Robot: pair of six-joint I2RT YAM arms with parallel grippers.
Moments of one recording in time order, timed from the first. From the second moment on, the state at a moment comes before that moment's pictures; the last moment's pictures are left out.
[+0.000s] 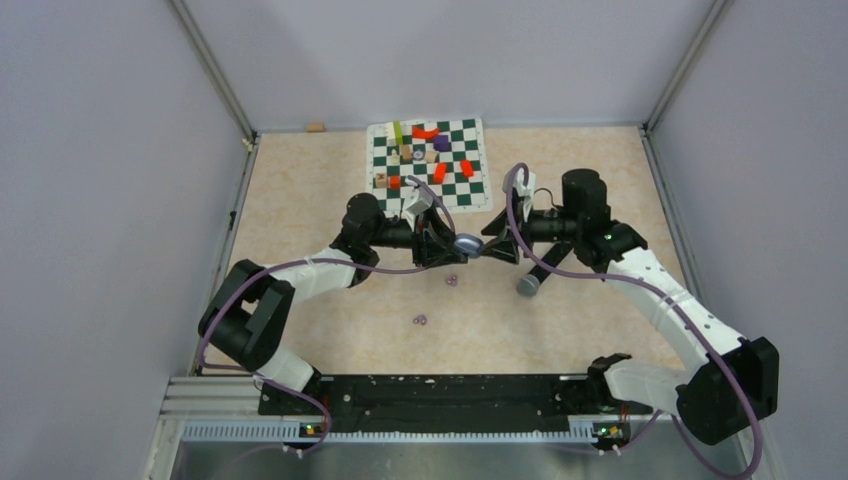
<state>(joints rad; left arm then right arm) -0.55 1.55 0.77 0.90 1.14 -0.38 0.40 1.14 0.94 -0.24 -0.92 -0.25</state>
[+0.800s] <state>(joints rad) -0.55 1.56 0.79 0.83 1.22 -0.36 0.39 1.15 0.94 -0.13 -0.99 -0.20</state>
